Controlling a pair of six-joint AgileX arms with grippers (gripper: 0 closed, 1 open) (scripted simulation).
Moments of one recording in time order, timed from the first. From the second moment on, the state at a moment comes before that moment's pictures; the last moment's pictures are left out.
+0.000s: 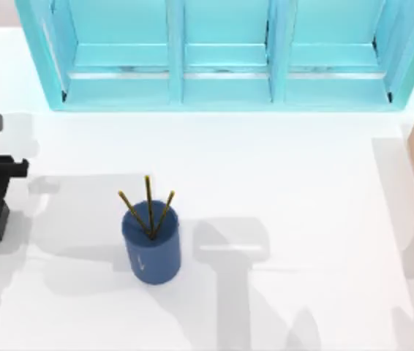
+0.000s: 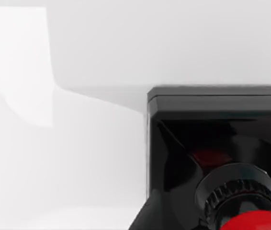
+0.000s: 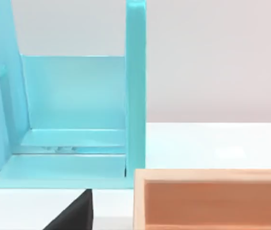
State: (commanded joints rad) left arm 0.07 1.90 1.25 -0.92 0.00 0.09; right arm 0.00 0.00 0.00 0.00 0.00 0.00
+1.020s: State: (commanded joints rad) left arm 0.04 1.90 1.29 -0.96 0.00 0.06; right arm 0.00 0.00 0.00 0.00 0.00 0.00
